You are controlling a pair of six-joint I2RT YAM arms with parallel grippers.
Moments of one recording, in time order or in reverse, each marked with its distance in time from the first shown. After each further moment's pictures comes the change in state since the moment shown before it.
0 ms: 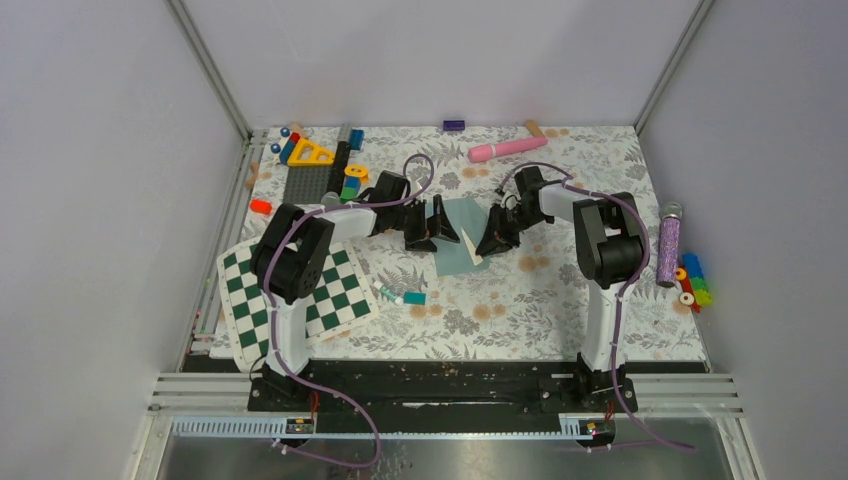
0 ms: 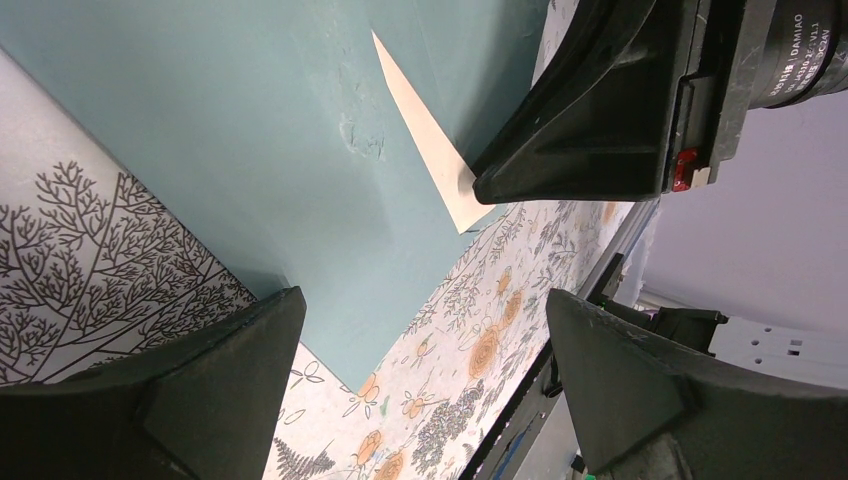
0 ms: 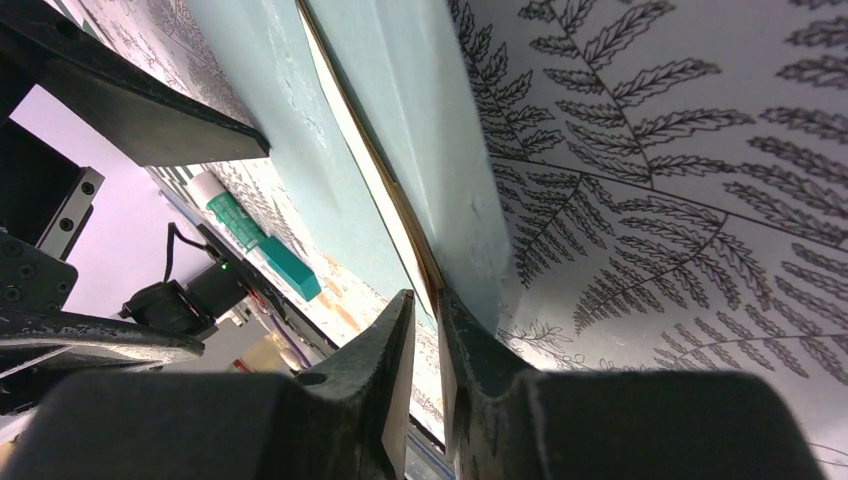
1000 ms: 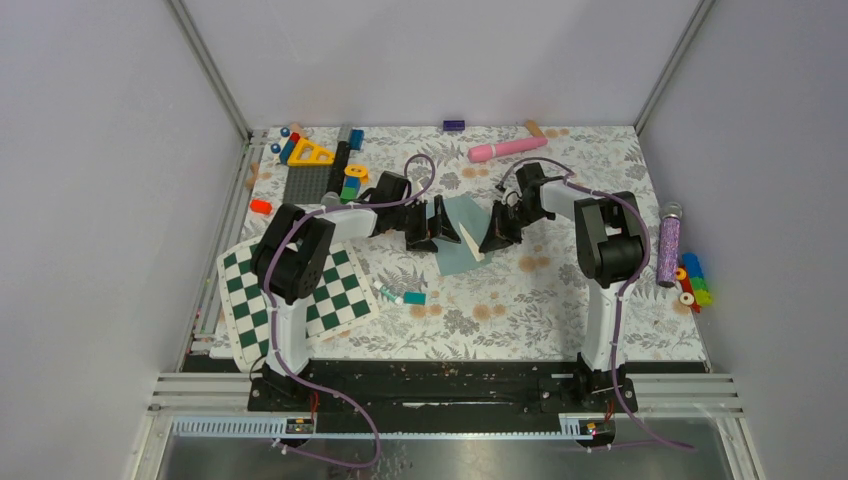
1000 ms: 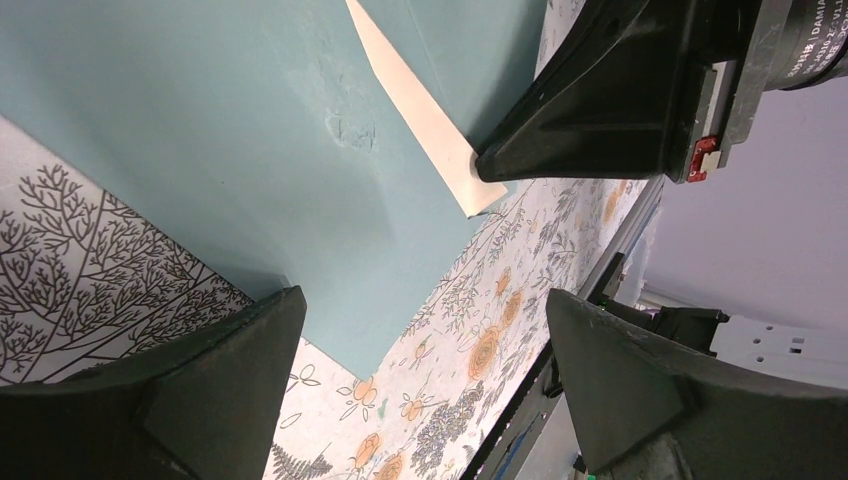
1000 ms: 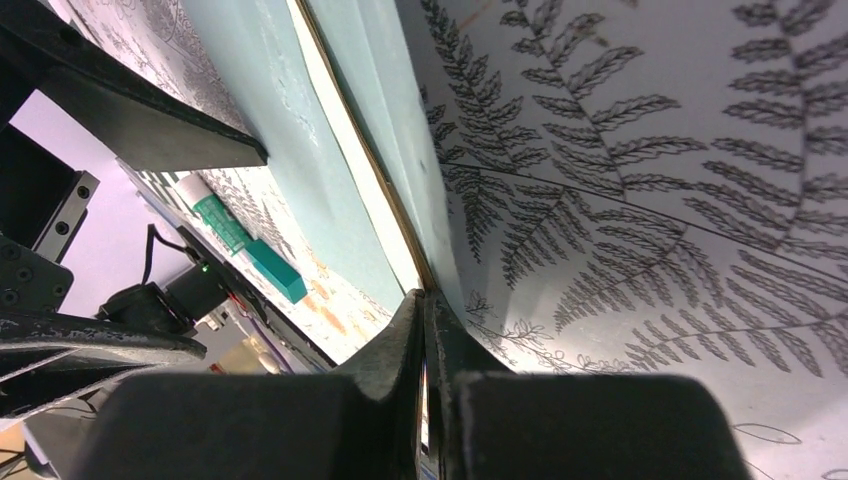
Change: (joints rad) left arm -0.005 0.000 -0.002 0.006 -0.002 0.000; right arm -0.010 0.007 0.039 -0.031 0.022 -0.050
